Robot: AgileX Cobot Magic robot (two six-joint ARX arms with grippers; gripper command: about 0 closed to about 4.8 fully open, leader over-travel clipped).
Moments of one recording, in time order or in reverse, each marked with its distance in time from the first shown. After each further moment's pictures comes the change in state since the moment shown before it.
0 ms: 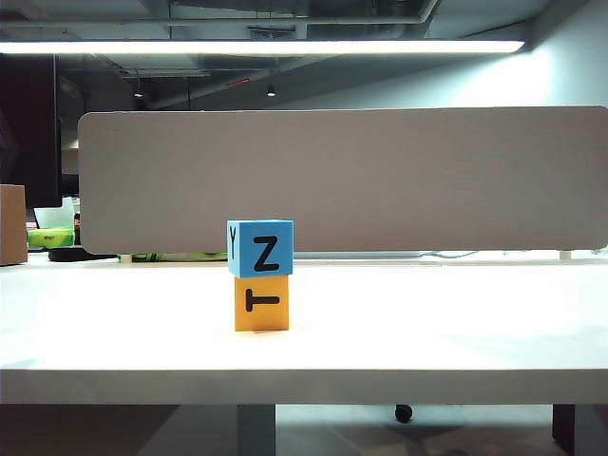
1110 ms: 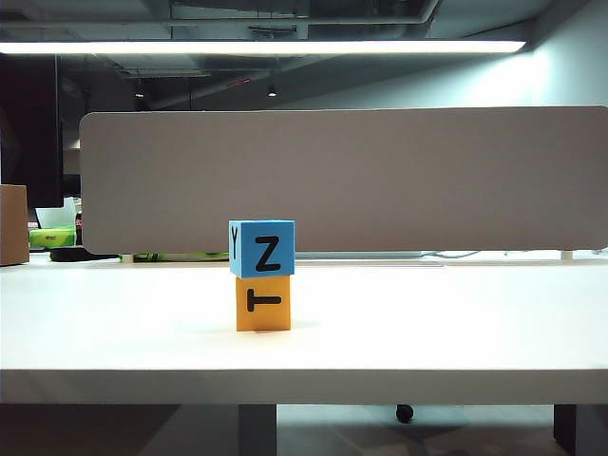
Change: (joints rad) left arm 0.005 -0.114 -0.081 -0.034 -0.081 0.019; right arm -0.024 -0.624 -0.836 0.198 0.103 0.039
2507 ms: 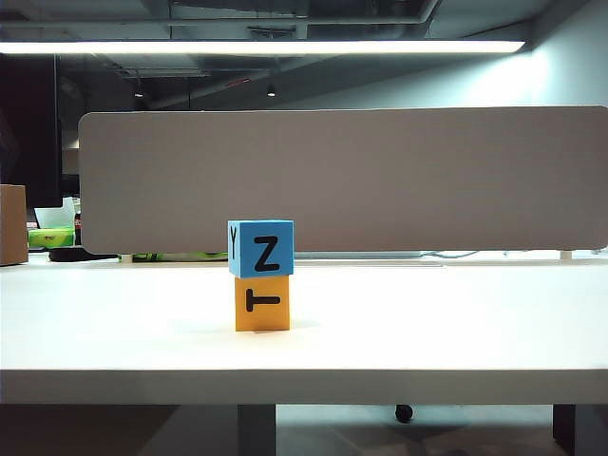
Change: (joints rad) left arm 0.305 -0.098 -0.148 -0.135 0.138 -0.150; right arm -0.001 0.000 0.000 -0.014 0.005 0.000
